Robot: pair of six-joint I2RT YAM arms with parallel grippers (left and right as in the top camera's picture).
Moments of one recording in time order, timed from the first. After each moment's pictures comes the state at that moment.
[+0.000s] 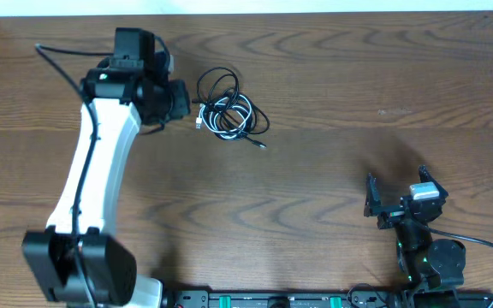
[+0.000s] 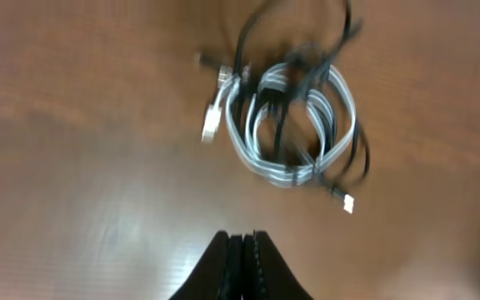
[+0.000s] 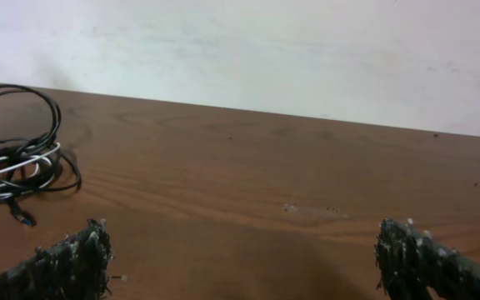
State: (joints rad) left arm -0.07 1.67 1.52 -0.98 0.19 -0.27; right arm 0.10 0.01 0.01 -0.07 -0.05 -0.04
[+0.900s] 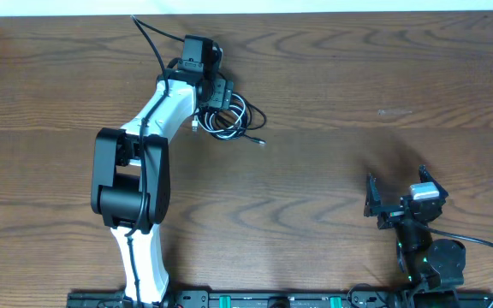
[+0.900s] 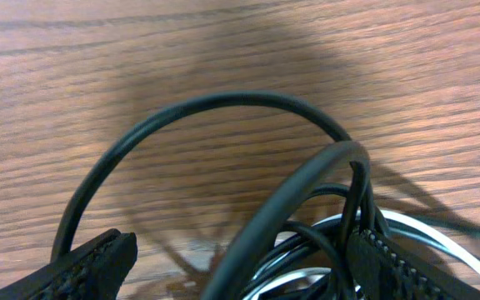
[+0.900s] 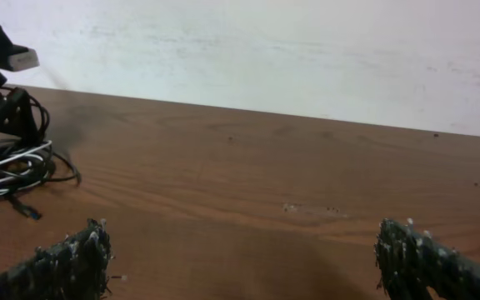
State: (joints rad) left arm -0.20 2.11 1.52 -0.46 -0.03 0.03; right arm 0.10 0.01 0.01 -0.07 -0.05 -0.04
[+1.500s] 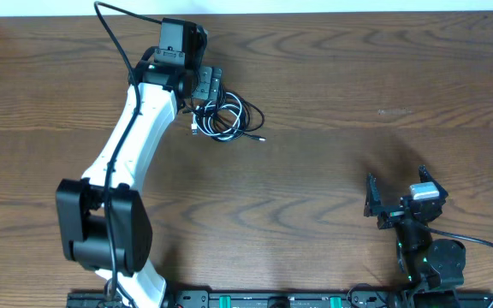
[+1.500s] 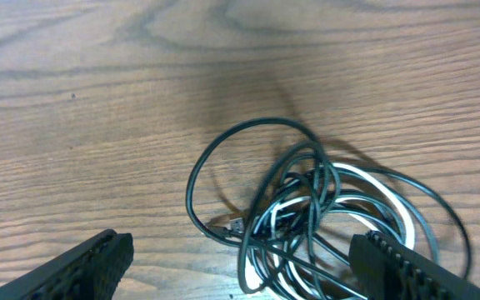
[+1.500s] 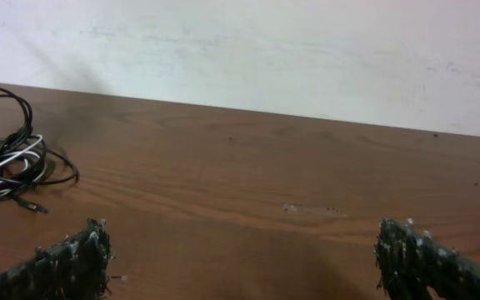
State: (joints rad) left arm -0.19 1.84 1.53 -0.67 -0.08 0.03; right arm 0.10 0.01 0.01 -0.07 -0.05 -0.04
